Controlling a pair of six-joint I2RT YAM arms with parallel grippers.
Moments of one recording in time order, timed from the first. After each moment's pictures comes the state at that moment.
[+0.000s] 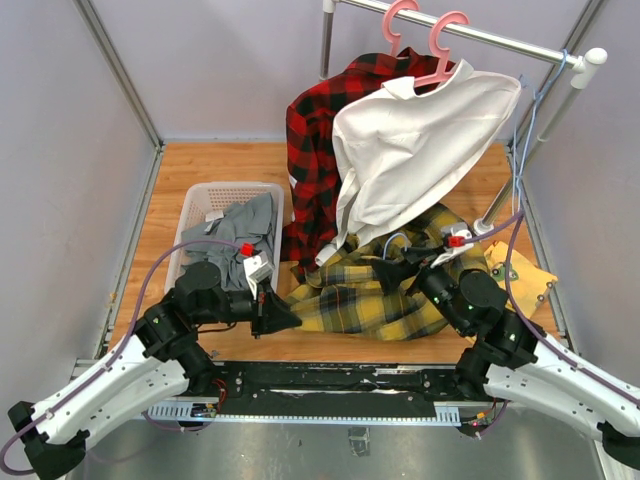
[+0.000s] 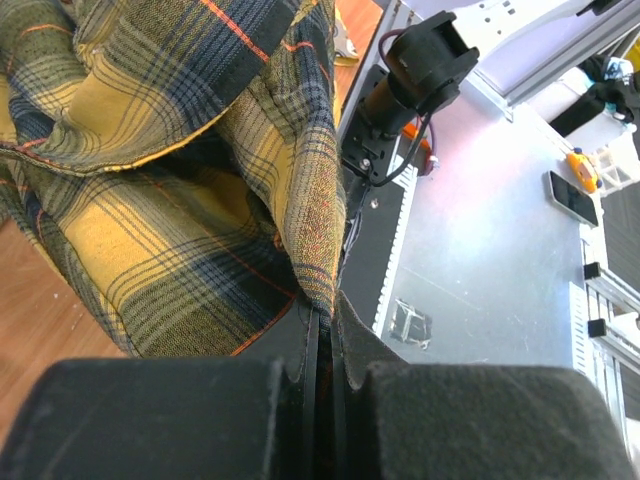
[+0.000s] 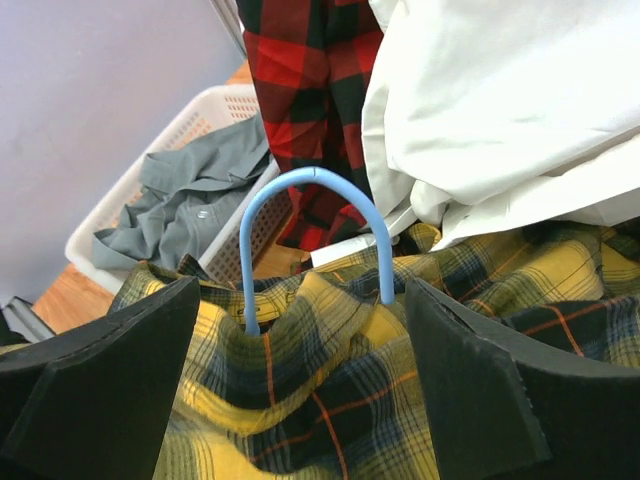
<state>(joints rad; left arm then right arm) -0.80 0.51 0.55 -0.30 0.56 -0.39 1.00 0.54 0.61 -0.12 0.42 0.39</state>
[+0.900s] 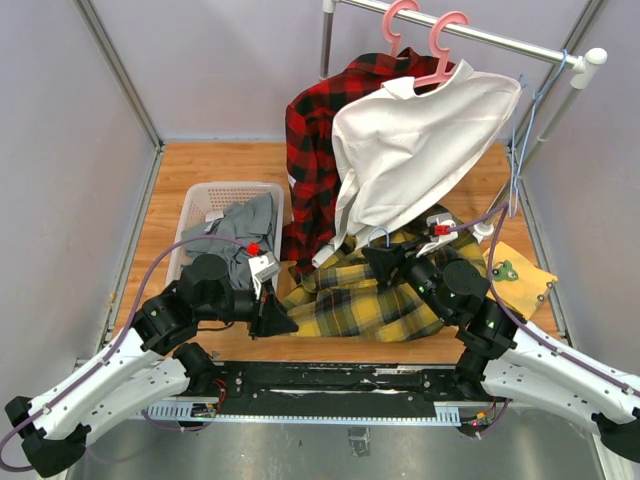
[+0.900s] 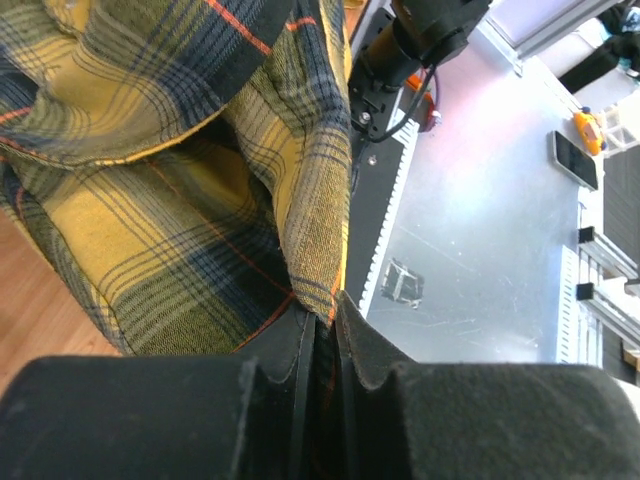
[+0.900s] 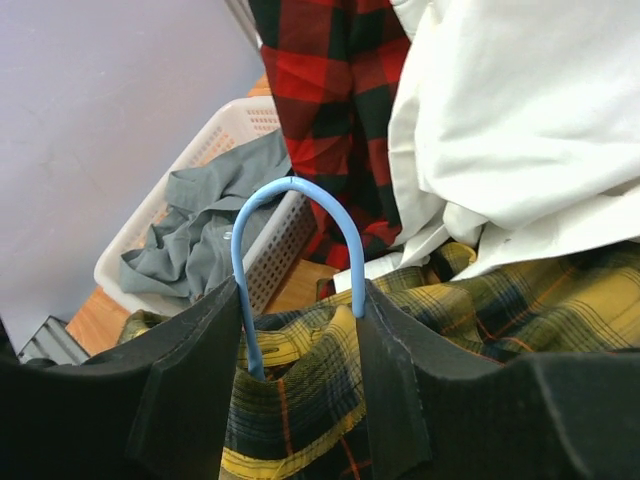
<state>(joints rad) -0.80 0.59 0.66 -0.49 0.59 -0.33 0.99 0.67 0.59 0.04 0.39 0.46</state>
